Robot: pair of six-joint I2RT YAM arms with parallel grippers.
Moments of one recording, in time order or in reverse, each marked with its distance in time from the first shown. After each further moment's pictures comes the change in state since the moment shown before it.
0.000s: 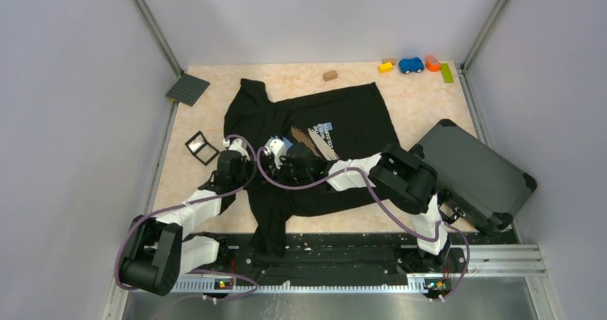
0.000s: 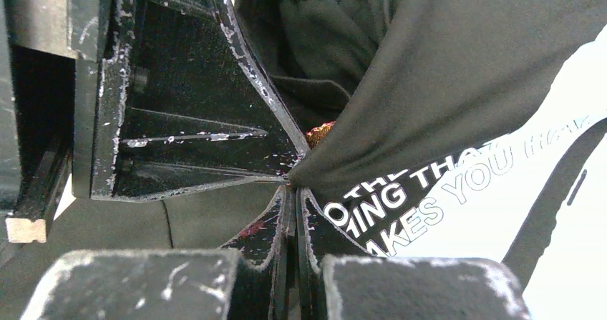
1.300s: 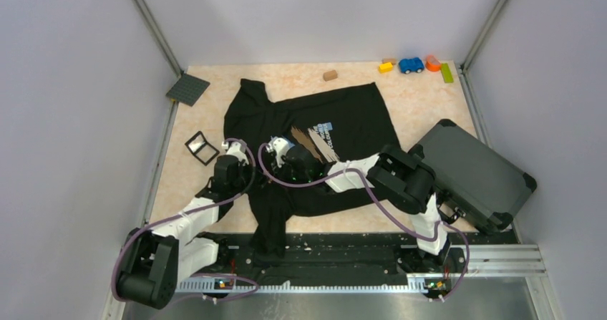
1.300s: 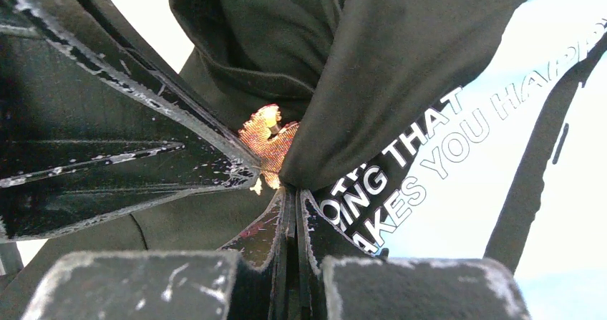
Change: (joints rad) left arm 0.002 -0.093 -0.061 0.024 0.014 0.039; right arm 0.002 0.014 -0.004 -0.006 0.119 0.103
